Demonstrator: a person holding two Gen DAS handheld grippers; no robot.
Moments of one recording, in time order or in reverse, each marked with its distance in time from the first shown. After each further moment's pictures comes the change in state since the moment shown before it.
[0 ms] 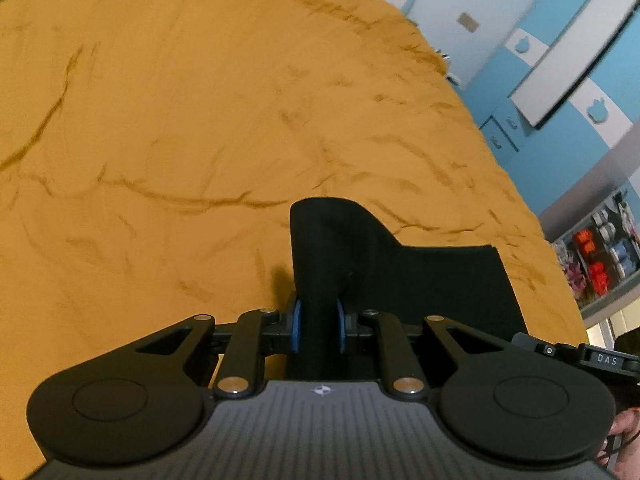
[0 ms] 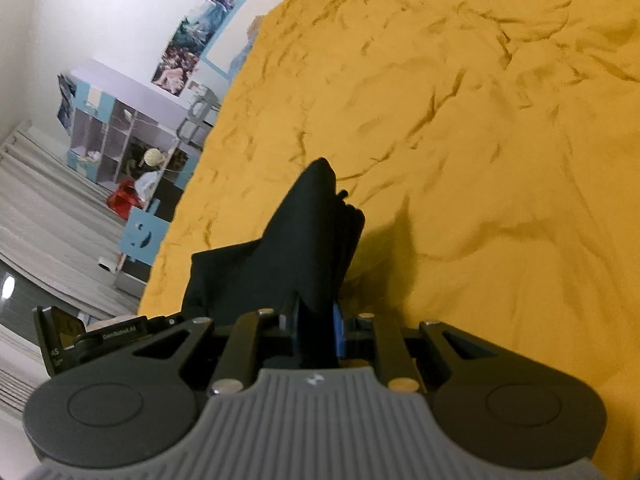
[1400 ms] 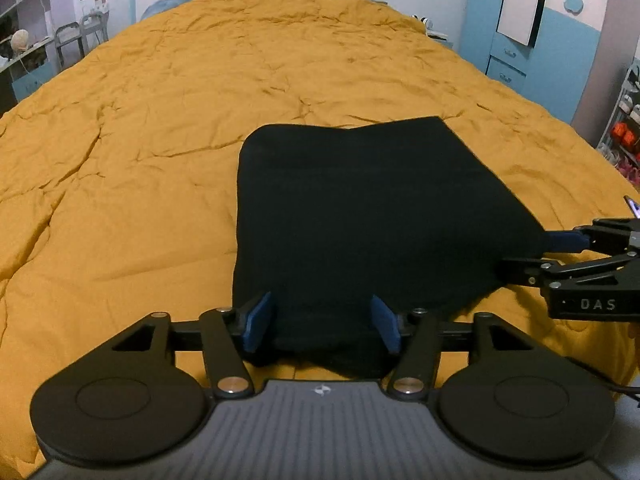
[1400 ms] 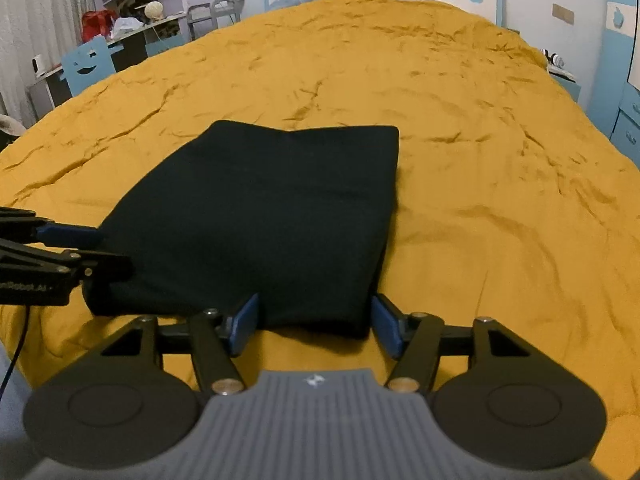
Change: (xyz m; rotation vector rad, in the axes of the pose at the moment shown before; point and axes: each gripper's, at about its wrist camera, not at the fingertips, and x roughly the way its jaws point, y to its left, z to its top) left arm -0.063 -0.065 -0.141 0.341 -0.082 0.243; right arm -0.009 0.064 -0.123 -0.688 -0.008 -0.408
